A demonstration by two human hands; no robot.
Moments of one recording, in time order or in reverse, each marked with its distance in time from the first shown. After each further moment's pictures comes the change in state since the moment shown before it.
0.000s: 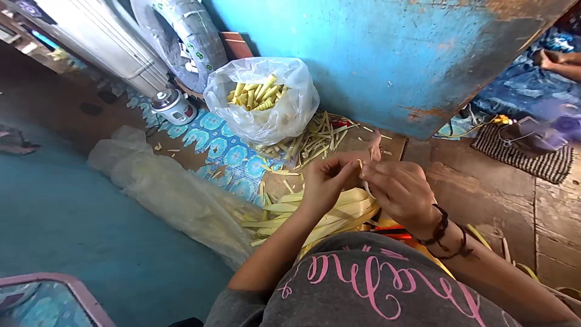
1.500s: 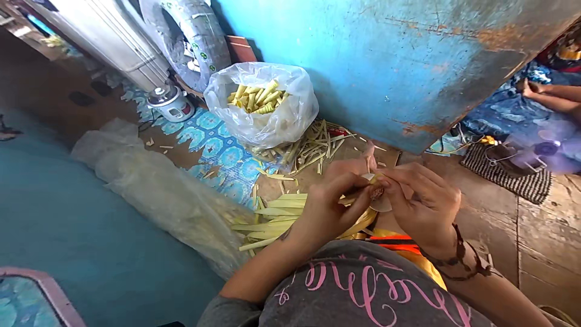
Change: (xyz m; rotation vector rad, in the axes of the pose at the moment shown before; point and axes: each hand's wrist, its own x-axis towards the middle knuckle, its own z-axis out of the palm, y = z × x) left_hand -0.019 0.018 0.008 0.287 0.010 0.551; right_hand 0.027 -0.014 -0.022 0.207 0.085 0.290
